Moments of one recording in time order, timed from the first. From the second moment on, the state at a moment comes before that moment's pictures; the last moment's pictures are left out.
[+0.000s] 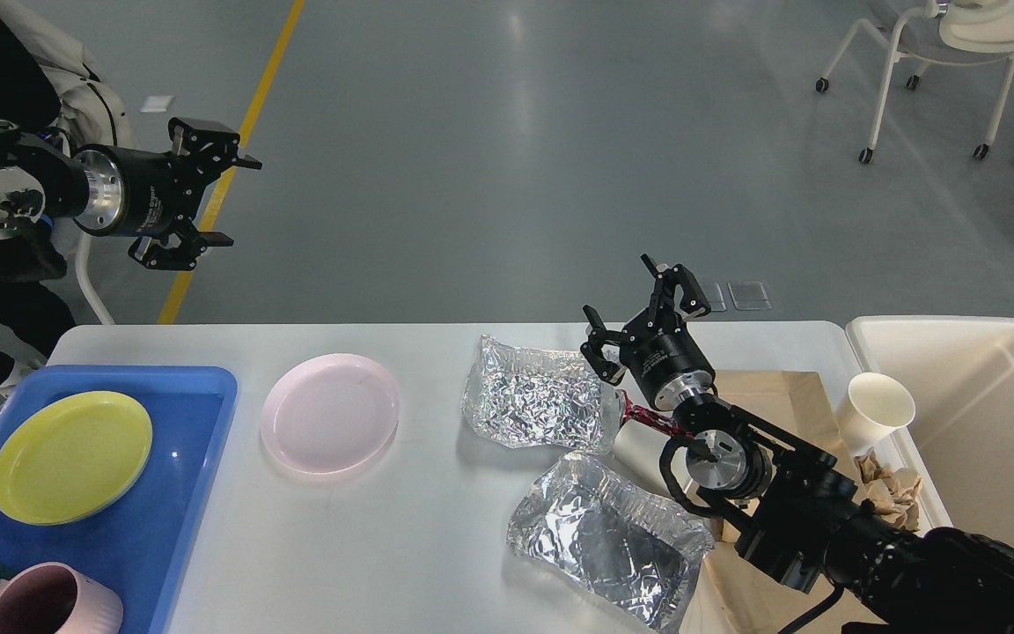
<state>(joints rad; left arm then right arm) -1.57 0.56 0.68 -0.78 -0.40 -0.44 0.19 0.68 0.03 0.54 0.53 0.11 0.30 0.46</state>
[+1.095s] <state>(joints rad) -1.92 0.15 1.38 -1.11 -0.37 -0.52 0.20 0.68 0.03 0.54 0.53 0.11 0.31 0.46</state>
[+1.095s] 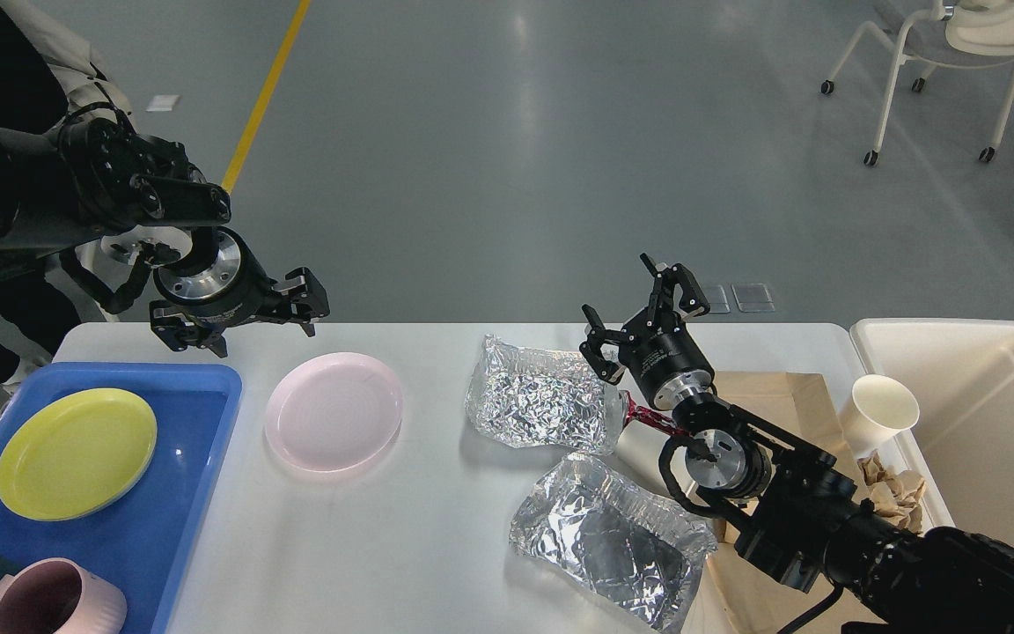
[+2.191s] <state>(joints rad) -1.88 0.14 1.38 -1.11 -0.36 -0.52 0.19 0.68 0.03 0.54 0.53 0.11 0.31 0.46</state>
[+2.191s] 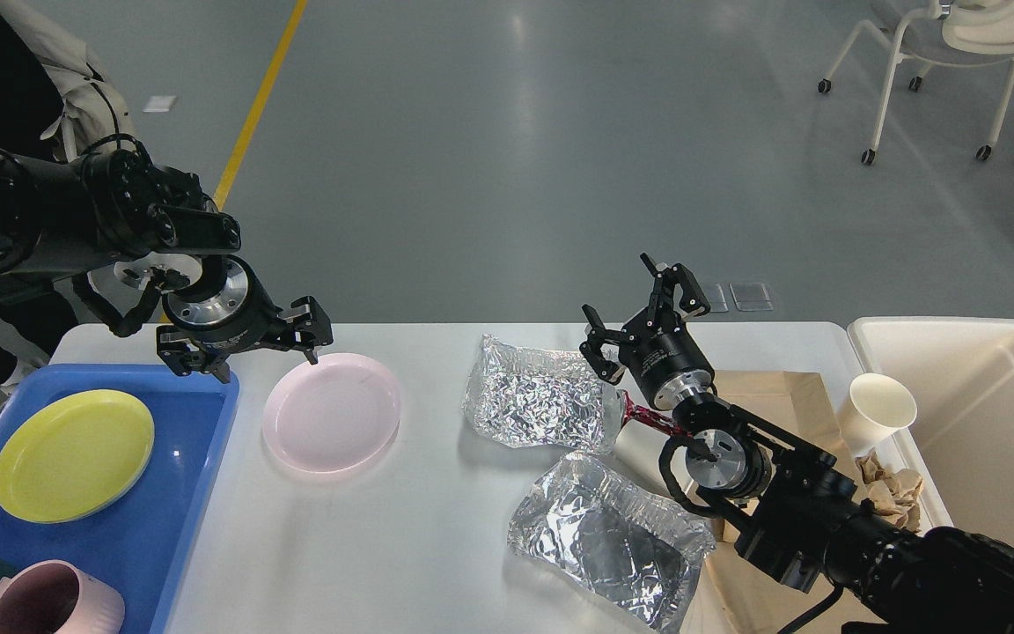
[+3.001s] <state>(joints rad) -1.87 0.14 1.38 -1.11 -0.36 -0.52 0.19 0.68 0.03 0.54 0.53 0.11 0.31 0.46</state>
